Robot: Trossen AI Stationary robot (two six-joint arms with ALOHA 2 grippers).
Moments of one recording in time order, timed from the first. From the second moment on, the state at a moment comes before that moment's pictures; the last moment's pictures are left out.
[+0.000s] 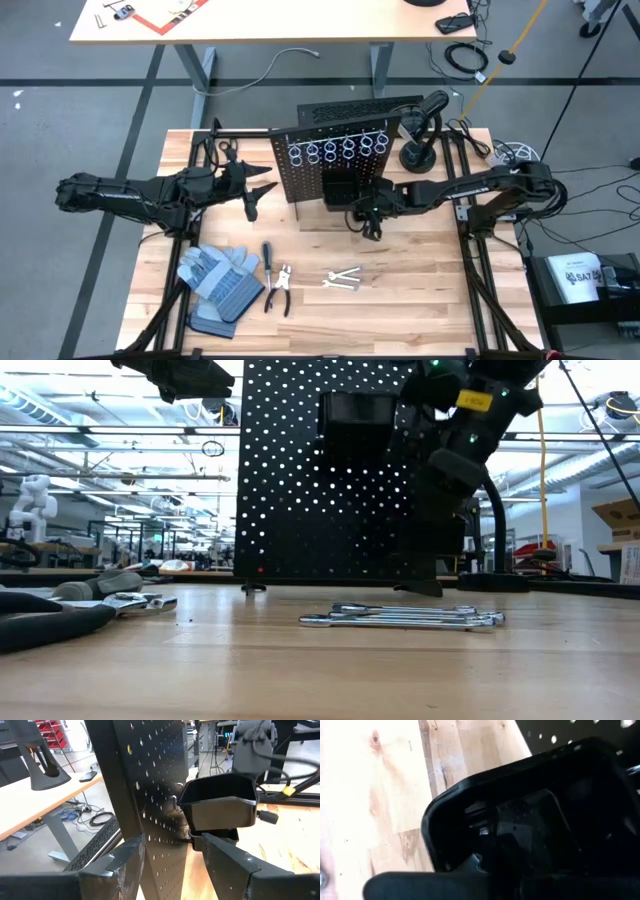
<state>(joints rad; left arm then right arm) -0.02 0.79 0.67 -0.07 -0.40 0.06 -0.03 1.50 0.87 -0.38 0.19 0.16</state>
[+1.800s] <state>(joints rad) -0.02 0.79 0.67 -0.04 -0.42 0.06 -0.03 1.49 0.88 -0.41 0.22 0.18</state>
